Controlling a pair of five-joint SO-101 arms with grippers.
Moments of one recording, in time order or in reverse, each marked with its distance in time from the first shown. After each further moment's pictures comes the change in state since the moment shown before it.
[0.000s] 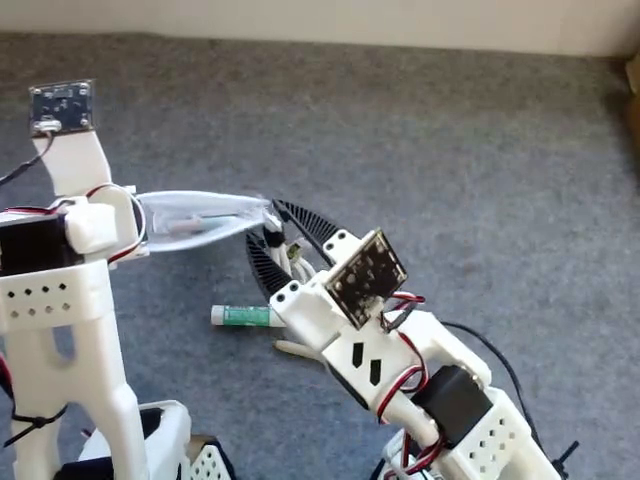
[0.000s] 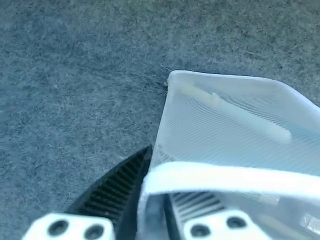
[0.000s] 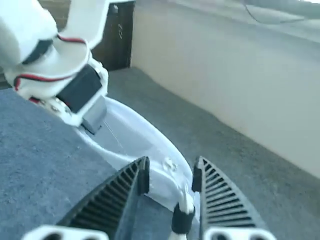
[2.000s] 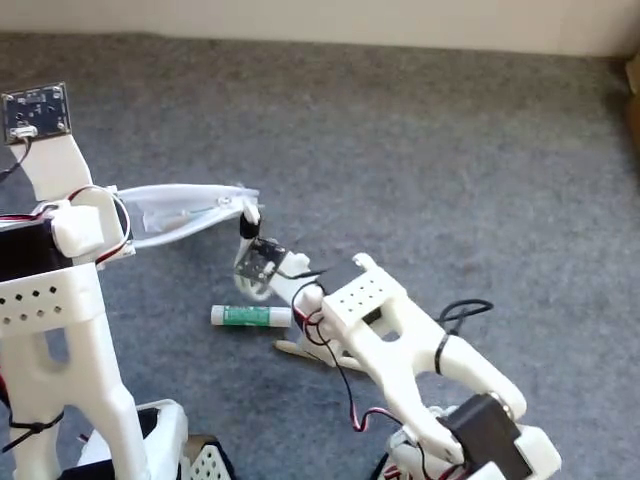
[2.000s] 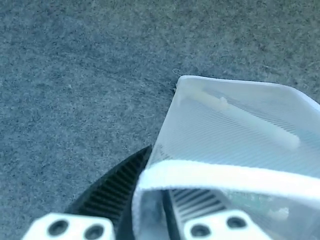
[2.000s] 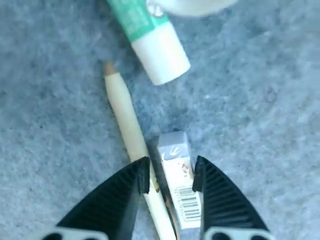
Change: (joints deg) left arm -3.4 -0.7 2.5 -3.2 0.0; right arm 6.9 58.0 -6.9 27.3 19.7
